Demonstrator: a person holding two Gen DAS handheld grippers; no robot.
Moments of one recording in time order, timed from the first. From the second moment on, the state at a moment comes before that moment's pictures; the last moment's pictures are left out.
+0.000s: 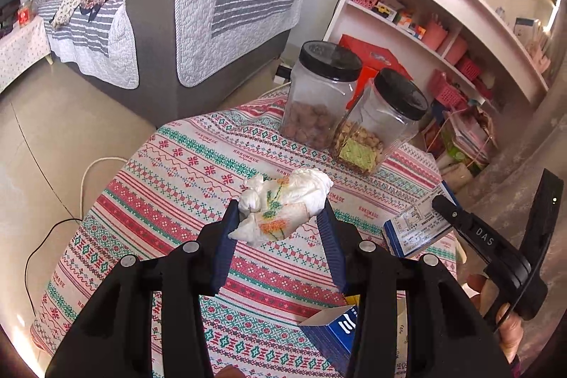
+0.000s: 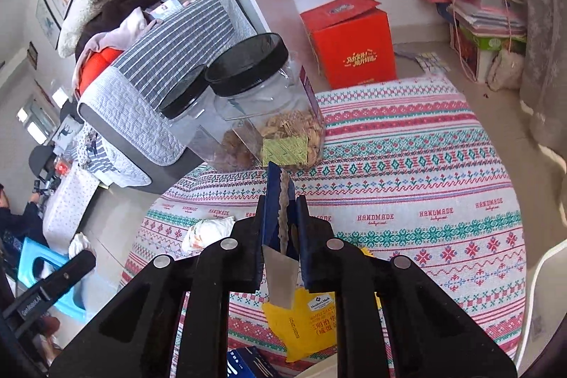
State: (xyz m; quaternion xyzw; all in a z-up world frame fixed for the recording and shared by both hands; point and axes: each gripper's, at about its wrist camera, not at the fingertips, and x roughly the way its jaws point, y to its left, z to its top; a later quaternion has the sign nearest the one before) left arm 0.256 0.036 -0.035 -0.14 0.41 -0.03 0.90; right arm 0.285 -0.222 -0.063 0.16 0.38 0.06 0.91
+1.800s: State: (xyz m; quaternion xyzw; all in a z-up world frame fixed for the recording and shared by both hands) left arm 0.183 -0.239 0.000 -0.01 0.36 -0.22 0.91; right arm 0.083 -0.448 -0.020 0.03 0.32 -0.25 0.91
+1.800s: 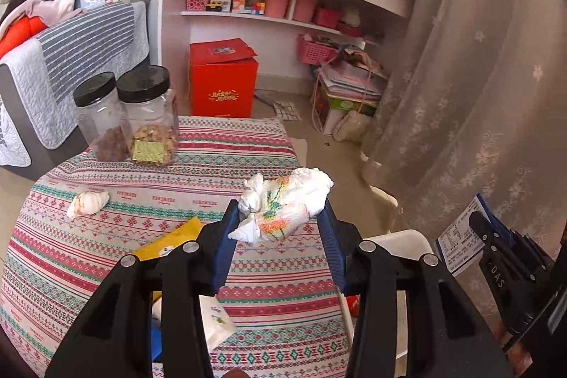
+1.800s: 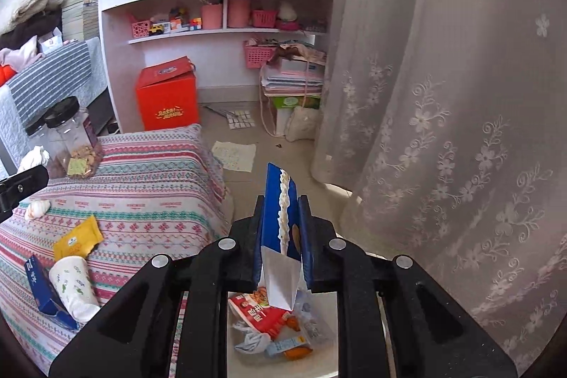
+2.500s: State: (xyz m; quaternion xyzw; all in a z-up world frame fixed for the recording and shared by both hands) left arm 0.142 -0.362 -0.031 0.04 0.40 -0.33 0.86; right arm 0.010 -0.525 -0.026 0.09 0.31 -0.36 0.87
